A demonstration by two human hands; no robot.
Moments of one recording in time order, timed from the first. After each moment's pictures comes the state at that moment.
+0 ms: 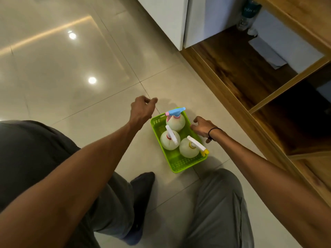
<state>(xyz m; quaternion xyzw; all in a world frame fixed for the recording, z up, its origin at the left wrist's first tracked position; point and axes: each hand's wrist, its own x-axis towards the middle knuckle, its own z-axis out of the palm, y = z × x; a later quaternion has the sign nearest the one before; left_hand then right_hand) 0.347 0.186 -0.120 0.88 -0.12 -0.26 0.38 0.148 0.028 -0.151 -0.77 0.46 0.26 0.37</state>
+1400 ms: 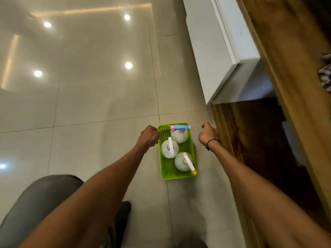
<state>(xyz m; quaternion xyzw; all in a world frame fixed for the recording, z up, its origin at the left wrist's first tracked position) 0.437 0.110 -0.097 0.85 0.06 -0.39 0.36 0.353 -0.124 -0.125 -0.85 0.40 0.18 0.29</state>
